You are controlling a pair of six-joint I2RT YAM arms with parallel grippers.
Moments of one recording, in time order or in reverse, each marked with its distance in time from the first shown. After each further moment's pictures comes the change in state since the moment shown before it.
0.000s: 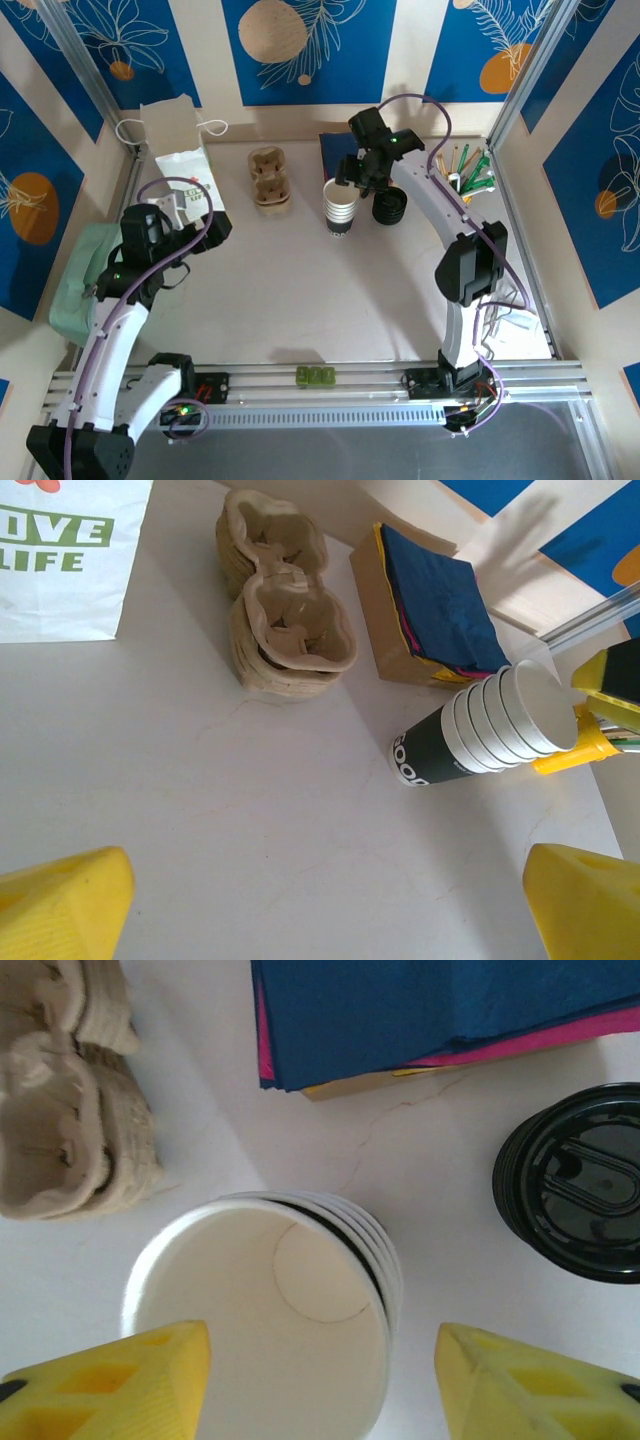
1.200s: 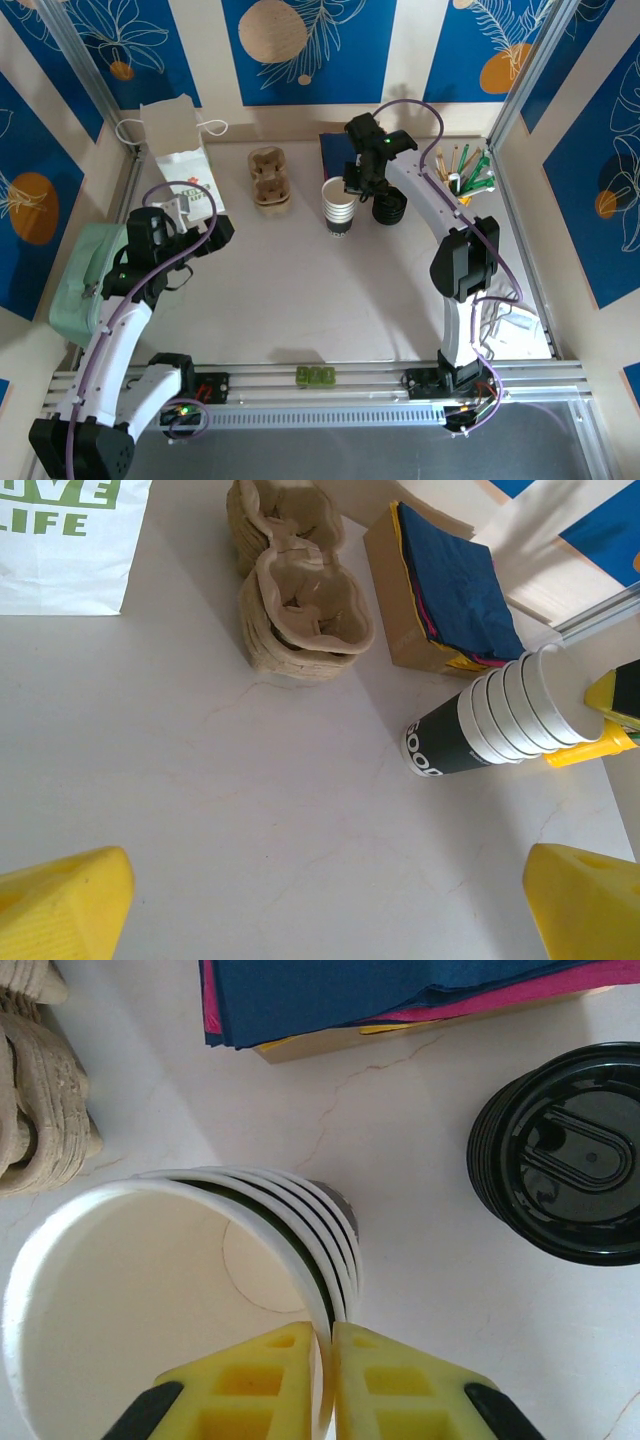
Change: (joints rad) left arm 0.000 0.007 -0.051 0.029 -0.002 -0.008; right arm 0.005 0.036 0.004 -0.051 0.025 -0.021
